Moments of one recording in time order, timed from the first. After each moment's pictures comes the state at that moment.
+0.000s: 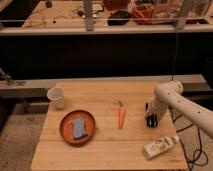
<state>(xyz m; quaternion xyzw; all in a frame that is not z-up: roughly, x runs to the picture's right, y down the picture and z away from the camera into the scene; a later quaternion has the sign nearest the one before) 0.301 0.175 0.858 -0.27 -0.19 -0.47 0.82</state>
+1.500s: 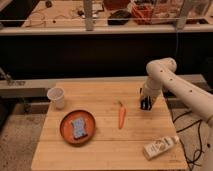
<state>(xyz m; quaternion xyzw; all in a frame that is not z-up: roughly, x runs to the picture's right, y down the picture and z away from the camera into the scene) 0.245 0.068 0.824 -0.26 -0.20 -0.51 0.79</state>
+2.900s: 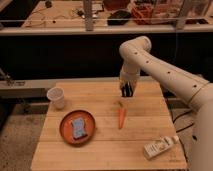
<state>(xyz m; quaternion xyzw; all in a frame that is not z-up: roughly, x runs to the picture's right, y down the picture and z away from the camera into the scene) 0.115 -0.011 0.768 -0.22 -0.20 -0.60 0.74</state>
